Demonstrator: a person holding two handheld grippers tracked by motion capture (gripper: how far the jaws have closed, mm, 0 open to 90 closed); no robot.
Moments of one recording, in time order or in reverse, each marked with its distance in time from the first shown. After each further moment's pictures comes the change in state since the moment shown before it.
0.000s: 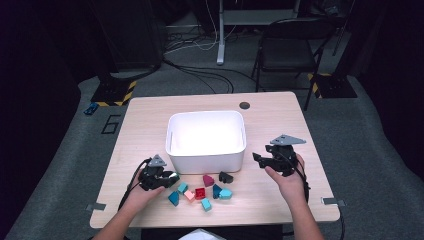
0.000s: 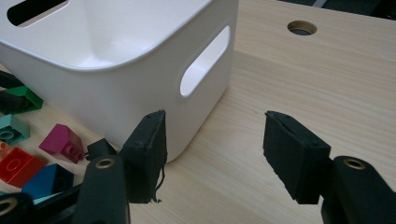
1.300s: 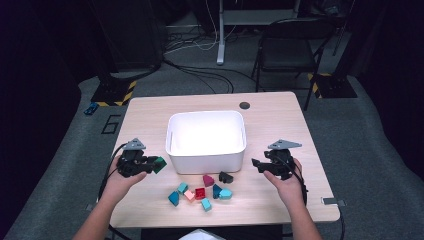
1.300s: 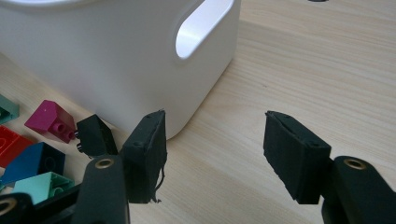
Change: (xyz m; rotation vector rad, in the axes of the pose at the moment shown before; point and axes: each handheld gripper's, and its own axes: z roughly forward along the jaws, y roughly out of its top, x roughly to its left) left arm 0.022 0.037 -0.083 -0.101 0.000 -0.041; right arm -0.003 -0.018 0.015 0.064 0.017 0.014
